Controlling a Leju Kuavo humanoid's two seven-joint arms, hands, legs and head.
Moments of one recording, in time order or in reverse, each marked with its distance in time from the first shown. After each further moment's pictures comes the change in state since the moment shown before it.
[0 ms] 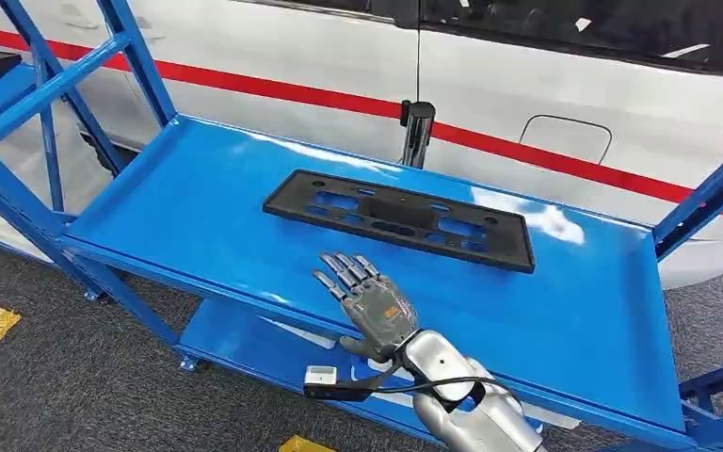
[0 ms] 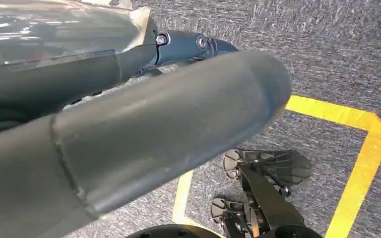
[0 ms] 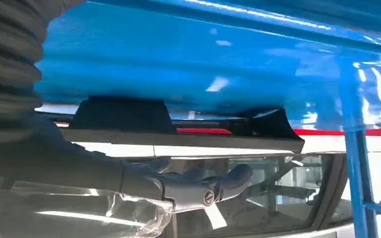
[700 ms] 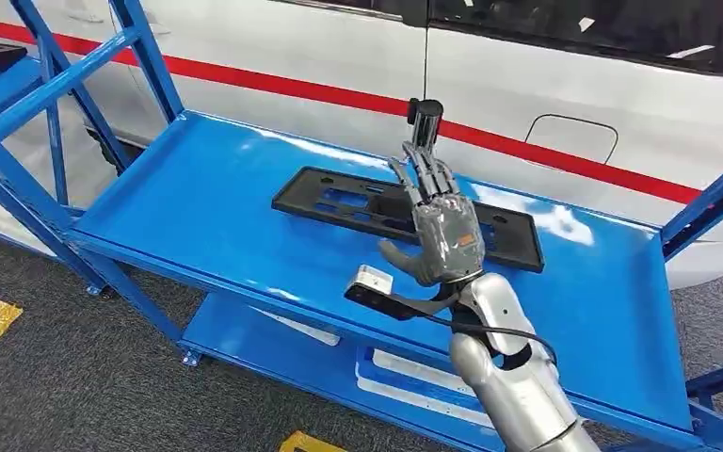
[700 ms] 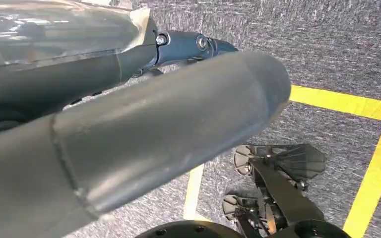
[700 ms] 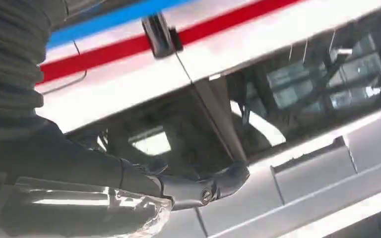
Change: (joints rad) left arm 0.009 -0.008 0.025 0.001 -0.053 -0.027 0.005; right arm -0.050 -0.007 -0.248 -0.266 -0.170 -0.057 0.009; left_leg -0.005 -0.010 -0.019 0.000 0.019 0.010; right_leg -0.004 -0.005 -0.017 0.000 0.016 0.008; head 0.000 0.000
